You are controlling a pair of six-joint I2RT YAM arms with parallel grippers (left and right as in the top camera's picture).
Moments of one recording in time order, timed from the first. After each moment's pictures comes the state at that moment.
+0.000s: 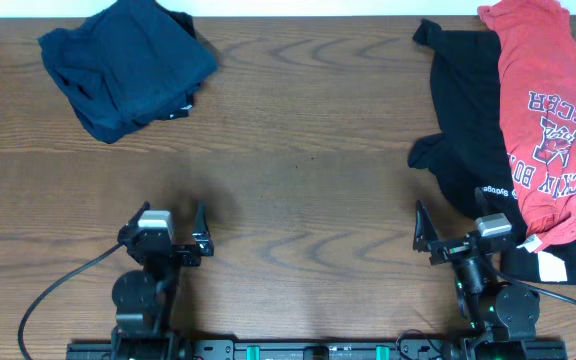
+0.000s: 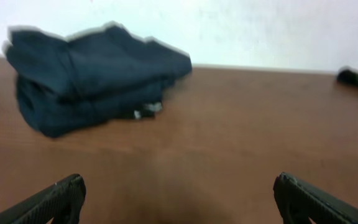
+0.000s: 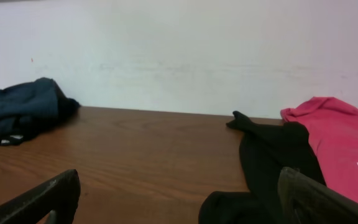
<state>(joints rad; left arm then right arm) -0.02 0.09 0.05 -0.14 0.06 -0.08 0.08 0.03 0.03 0.06 -0.15 0.07</state>
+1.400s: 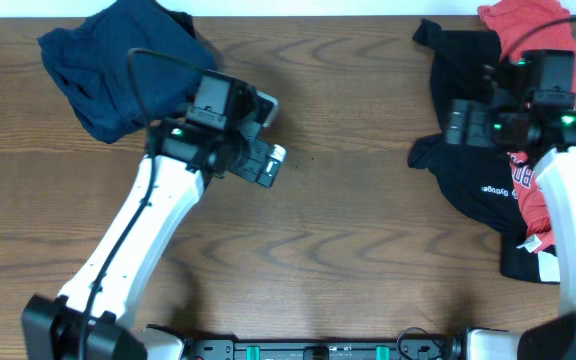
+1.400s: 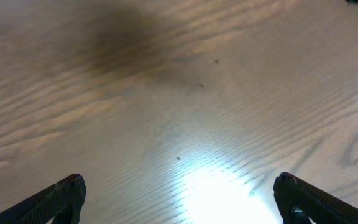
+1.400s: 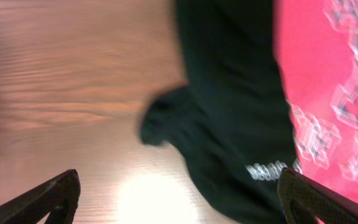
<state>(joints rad) -0.36 1.53 1.31 -0.89 0.16 0.11 -0.11 1.52 1.37 -0.94 -0.07 0.11</state>
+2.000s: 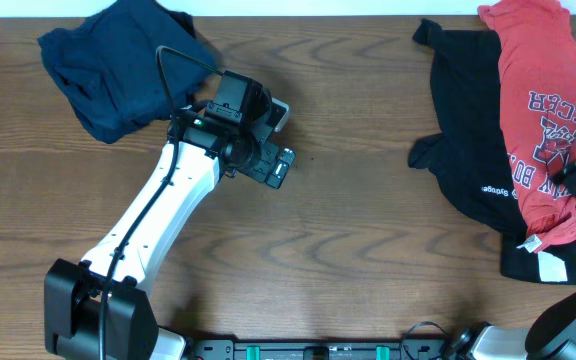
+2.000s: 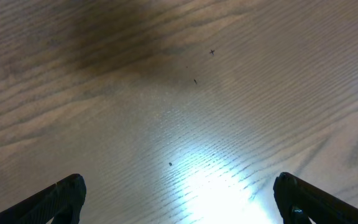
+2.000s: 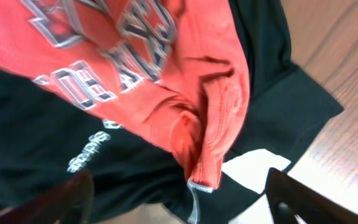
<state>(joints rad) -0.38 1.62 1.31 -0.86 0.18 0.12 -0.64 1.56 1.20 -0.95 0.05 0.36</state>
